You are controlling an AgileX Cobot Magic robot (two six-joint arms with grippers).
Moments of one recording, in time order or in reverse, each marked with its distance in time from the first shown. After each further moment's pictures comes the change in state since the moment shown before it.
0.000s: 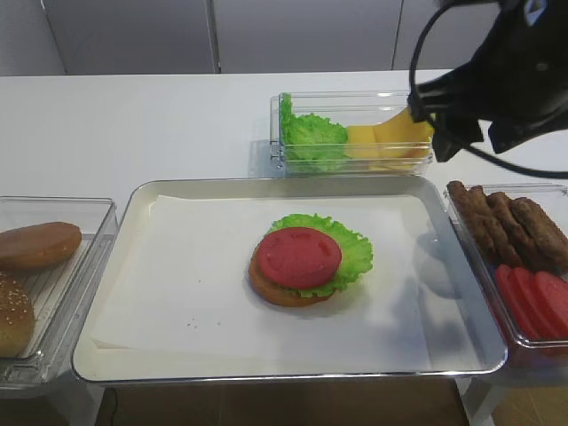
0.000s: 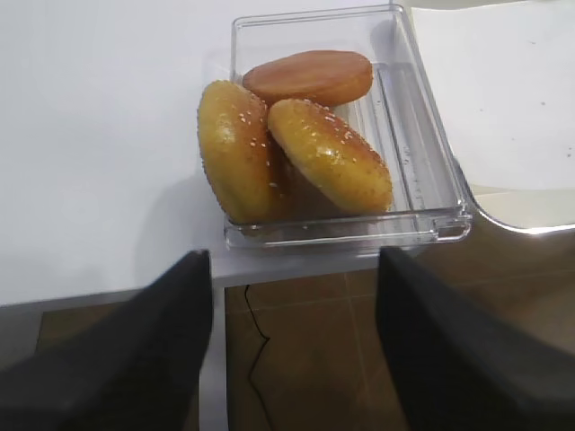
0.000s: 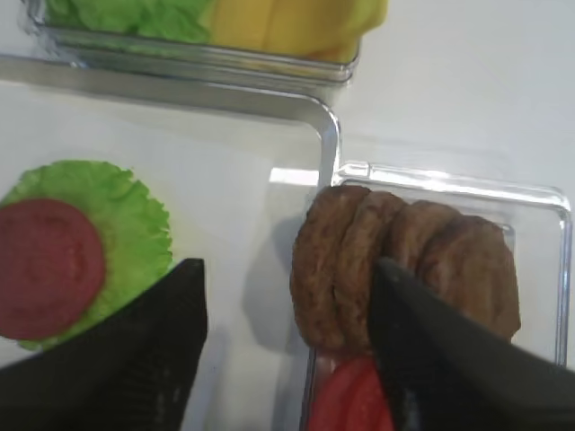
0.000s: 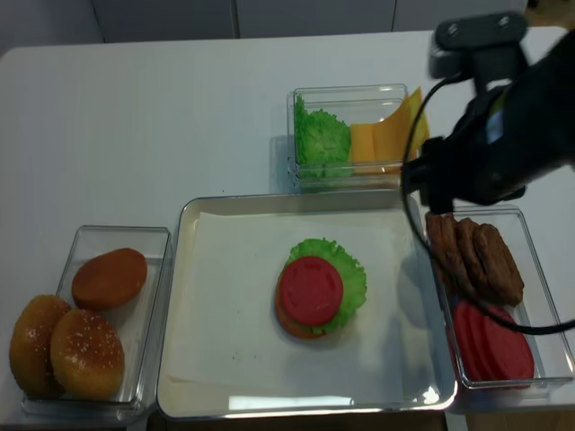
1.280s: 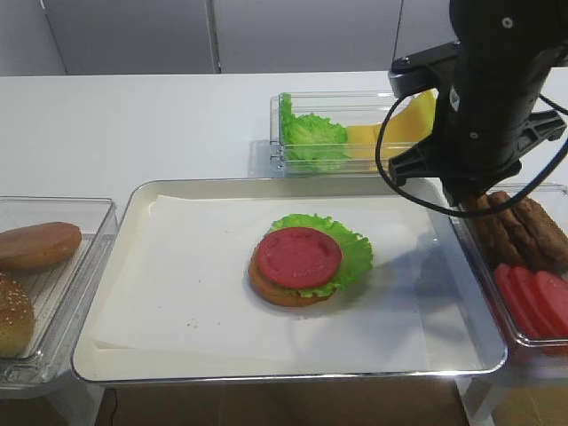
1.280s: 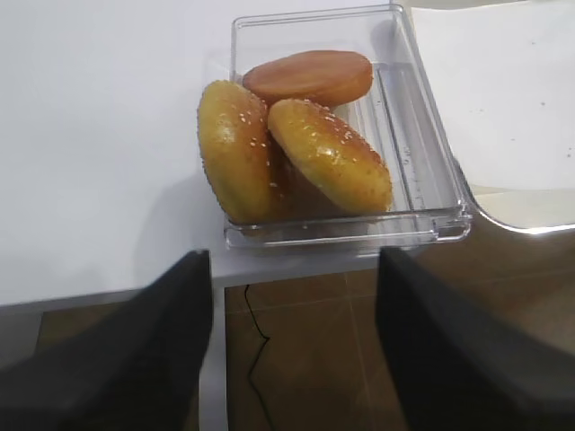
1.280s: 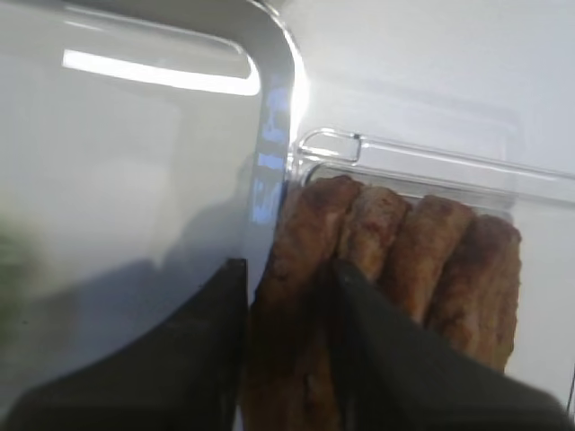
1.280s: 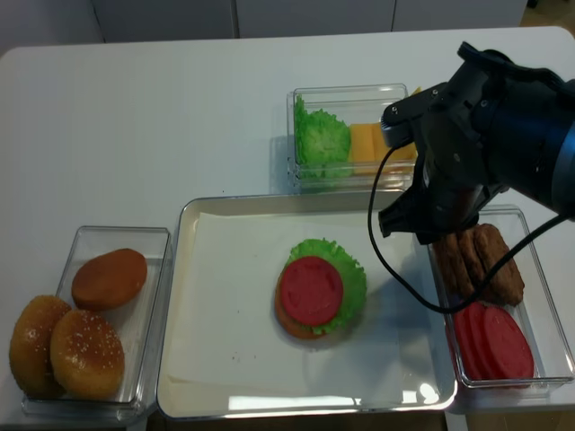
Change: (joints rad) left arm 0.000 0.000 0.000 0.000 0.000 0.000; right arm 0.016 0.253 -0.005 -0.159 0.005 0.073
